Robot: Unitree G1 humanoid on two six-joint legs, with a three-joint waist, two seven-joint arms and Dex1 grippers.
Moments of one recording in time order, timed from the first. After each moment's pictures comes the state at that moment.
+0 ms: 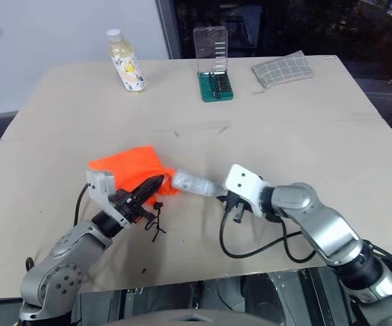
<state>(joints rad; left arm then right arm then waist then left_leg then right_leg) 0.14 0.37 0.19 -0.55 -0.78 0.60 -0.39 -0.39 -0.59 0.43 -0.52 0.22 0.79 0.71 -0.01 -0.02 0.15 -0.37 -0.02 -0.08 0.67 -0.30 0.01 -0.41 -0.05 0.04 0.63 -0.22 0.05</state>
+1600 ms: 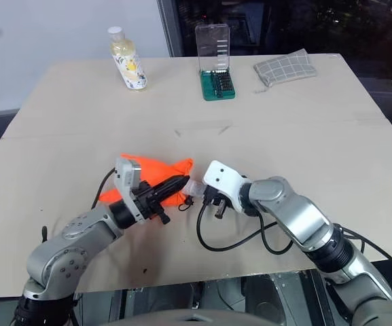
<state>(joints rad) 0.02 0.46 0.07 -0.58 -0.80 0.68 -0.46 -0.52 -0.49 0.51 -0.45 0.20 0.97 0.65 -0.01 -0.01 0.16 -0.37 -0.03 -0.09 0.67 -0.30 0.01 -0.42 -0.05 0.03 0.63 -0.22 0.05</state>
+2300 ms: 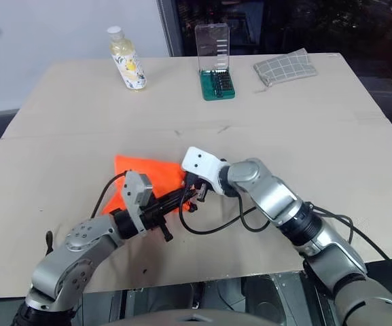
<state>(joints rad) 0.08 0.52 -0.05 -0.58 -0.54 0.47 -0.62 -0.73 -0.30 0.59 -0.12 0.10 0.76 0.72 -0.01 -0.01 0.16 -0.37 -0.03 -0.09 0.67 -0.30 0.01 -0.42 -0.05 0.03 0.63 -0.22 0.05</state>
